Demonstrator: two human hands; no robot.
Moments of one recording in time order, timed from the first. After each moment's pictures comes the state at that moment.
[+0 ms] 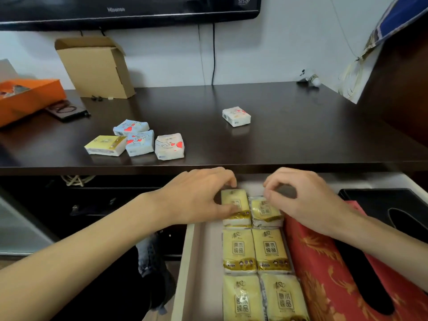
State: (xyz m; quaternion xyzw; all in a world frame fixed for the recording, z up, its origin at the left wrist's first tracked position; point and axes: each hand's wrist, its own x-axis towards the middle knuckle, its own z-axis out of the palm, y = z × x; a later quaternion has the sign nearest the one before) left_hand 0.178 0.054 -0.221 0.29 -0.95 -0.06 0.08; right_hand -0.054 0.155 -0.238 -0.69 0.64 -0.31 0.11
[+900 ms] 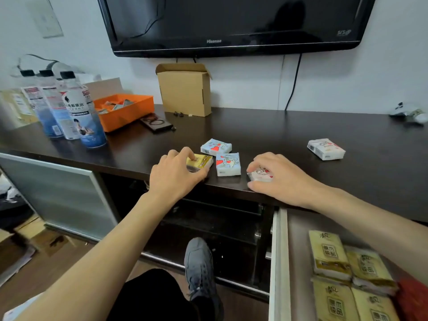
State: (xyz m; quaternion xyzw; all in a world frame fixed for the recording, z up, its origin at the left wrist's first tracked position) left_hand 0.353 -0.049 -0.219 0.67 -0.70 0.02 0.26; right_hand 0.087 -0.021 -0.207 -0.80 0.55 -0.21 0.12
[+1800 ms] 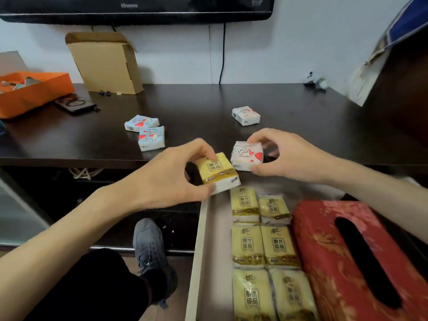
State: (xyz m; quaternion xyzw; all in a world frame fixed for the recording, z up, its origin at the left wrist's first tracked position) left_hand 0.240 0.055 -0.187 0.31 -0.89 -0.26 0.23; right_hand -0.042 0.087 -0.190 -0.72 0.62 -0.26 0.18
